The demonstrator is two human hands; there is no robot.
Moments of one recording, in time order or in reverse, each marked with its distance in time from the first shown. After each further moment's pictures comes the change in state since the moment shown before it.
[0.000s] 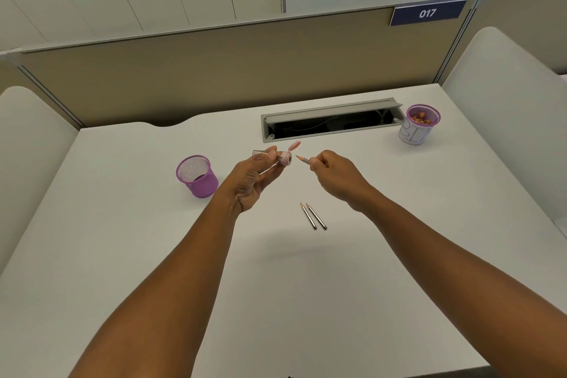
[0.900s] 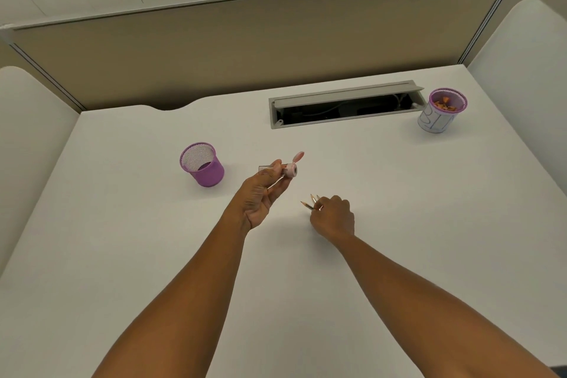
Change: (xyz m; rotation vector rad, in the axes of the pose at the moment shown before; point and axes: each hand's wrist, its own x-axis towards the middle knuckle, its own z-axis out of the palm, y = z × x) left_hand 0.000 -0.035 -0.030 -0.054 -0.059 -0.049; right_hand 0.033 0.115 0.114 -0.458 0.033 0.229
